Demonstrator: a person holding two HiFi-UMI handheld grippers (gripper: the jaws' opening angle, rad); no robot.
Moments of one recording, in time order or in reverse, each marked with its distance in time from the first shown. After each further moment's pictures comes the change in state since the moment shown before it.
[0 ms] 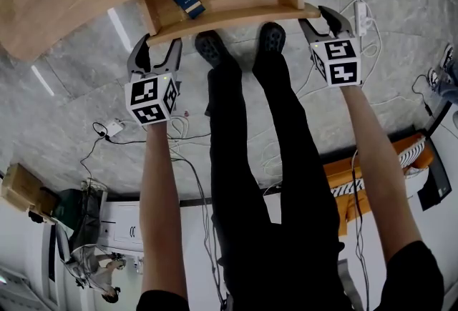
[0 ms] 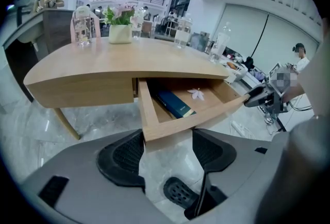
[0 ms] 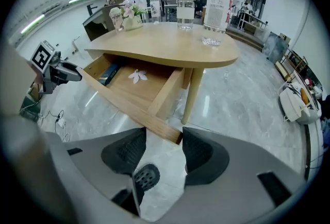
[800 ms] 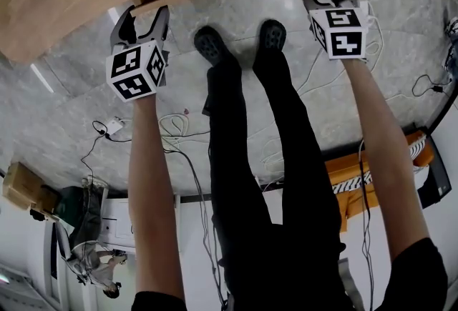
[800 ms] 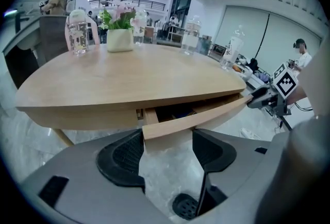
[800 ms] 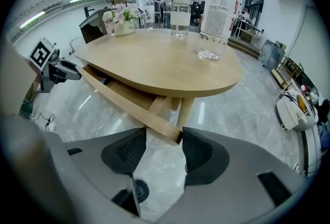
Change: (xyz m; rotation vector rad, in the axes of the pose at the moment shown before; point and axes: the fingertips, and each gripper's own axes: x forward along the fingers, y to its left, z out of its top) left arm 0.028 0.031 0.069 0.010 -0.060 0.049; right arm 0.018 -0.036 0.067 -0.018 -0.074 -0.063
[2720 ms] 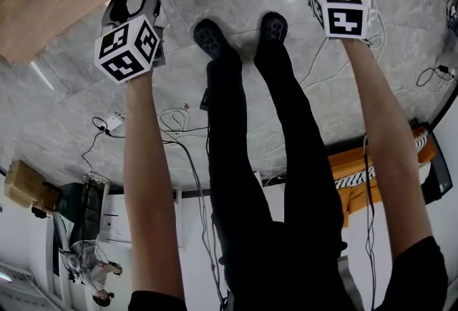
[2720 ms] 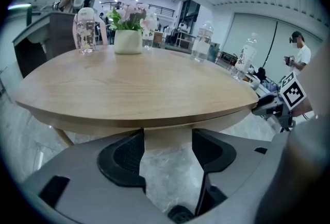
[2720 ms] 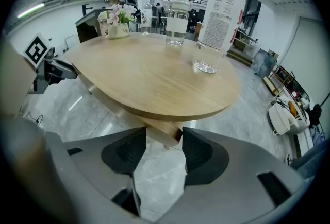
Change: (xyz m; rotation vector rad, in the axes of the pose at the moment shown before) left arm 0.021 0.010 0.020 -0.080 -0.064 0.048; right arm 0.011 -0.017 0.029 -0.010 -0.066 -0.094
